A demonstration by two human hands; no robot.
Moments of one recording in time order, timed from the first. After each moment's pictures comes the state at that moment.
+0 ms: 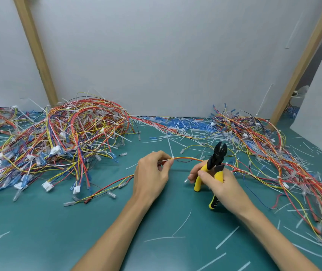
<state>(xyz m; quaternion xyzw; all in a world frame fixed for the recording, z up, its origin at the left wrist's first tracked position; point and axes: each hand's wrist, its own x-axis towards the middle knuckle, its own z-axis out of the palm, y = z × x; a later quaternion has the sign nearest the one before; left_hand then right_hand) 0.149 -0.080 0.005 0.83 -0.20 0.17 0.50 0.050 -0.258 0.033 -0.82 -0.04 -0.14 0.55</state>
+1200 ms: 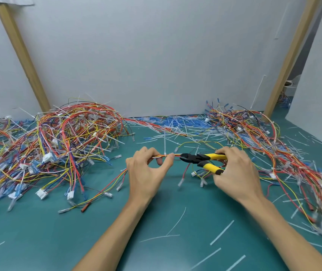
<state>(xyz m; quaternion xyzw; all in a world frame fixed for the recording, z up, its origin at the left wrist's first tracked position) 0.129 -0.086 0.023 0.80 -0.16 0.24 0.53 0.052 -0.297 0.039 -0.94 0.14 -0.28 0.15</state>
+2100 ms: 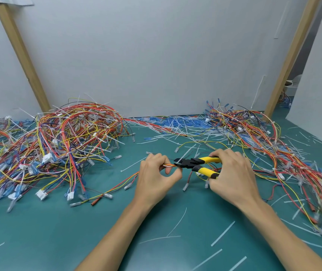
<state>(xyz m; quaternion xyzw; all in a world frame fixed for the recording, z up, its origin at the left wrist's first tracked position) 0.122 -0.094 0.020 0.81 -0.25 0.18 0.50 0.048 -0.283 0.041 -0.95 0.11 -0.27 0.10</state>
